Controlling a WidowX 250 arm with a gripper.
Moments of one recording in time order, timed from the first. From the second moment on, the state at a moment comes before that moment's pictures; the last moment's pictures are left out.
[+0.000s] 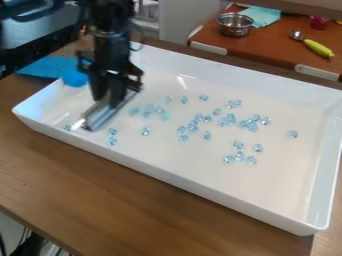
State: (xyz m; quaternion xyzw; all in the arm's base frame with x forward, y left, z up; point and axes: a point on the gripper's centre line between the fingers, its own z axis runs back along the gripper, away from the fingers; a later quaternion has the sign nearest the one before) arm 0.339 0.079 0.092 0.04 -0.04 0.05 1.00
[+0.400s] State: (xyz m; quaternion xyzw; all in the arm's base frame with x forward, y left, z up) arm 0.343 0.034 0.092 0.05 -0.04 0.03 1.00
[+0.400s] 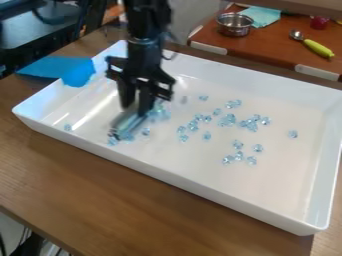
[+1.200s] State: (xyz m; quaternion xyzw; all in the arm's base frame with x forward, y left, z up) arm 0.358 -0.039 0.094 0.03 -0.01 0.04 1.00
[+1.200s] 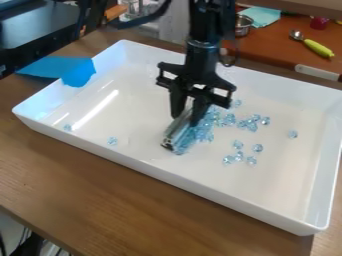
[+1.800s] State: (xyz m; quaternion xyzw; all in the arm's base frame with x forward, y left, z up) arm 0.363 -0.101 0.097 0.02 0.00 0.03 1.00
